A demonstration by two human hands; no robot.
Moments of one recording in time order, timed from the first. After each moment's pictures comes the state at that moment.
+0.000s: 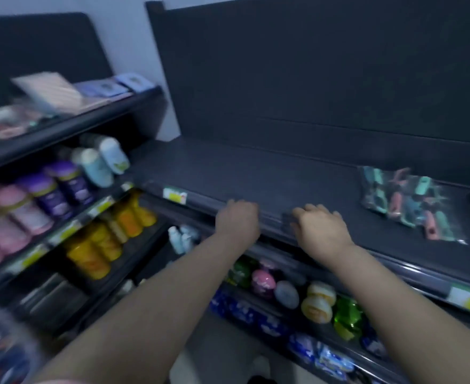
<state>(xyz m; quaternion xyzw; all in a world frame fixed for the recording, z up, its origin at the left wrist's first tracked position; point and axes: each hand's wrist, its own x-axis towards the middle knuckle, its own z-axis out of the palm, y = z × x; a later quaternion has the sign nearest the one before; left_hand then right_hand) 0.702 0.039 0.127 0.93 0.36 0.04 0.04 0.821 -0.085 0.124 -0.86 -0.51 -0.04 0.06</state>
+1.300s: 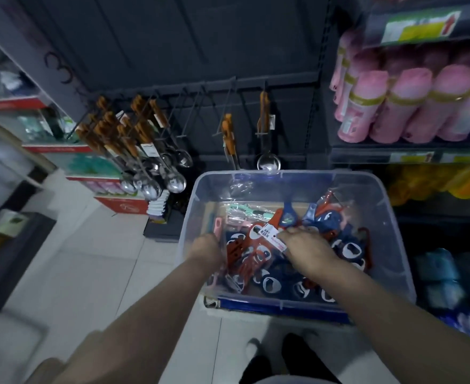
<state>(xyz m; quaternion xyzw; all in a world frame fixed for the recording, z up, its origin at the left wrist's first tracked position) 0.004 0.015 -0.002 0.34 0.90 -0.04 0.26 0.184 0.128 -0.017 -0.33 -0.92 0.16 -0.11</state>
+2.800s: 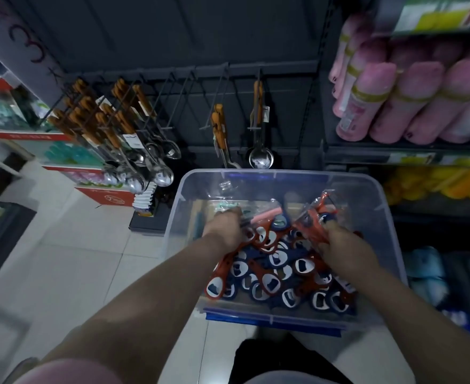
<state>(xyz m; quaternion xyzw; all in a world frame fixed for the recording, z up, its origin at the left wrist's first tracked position) 0.010 0.088 -0.017 0.47 0.84 0.03 0.26 0.241 0.172 -0.020 -0.53 -0.81 0.24 -0.07</state>
